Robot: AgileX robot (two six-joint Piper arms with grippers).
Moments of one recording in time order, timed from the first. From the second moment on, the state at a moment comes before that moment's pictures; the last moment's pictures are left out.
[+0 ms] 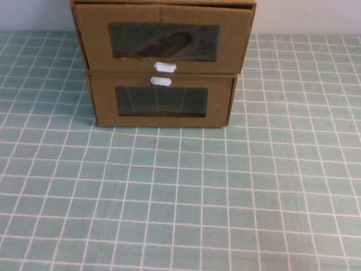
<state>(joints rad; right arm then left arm) 0.19 0.25 -0.29 0.06 0.37 0.03 -0.15 0.12 -0.23 -0.26 0.34 0.34</state>
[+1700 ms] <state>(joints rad) 0.19 0.25 -0.29 0.06 0.37 0.03 -0.15 -0.01 0.03 -0.03 0.38 -0.01</state>
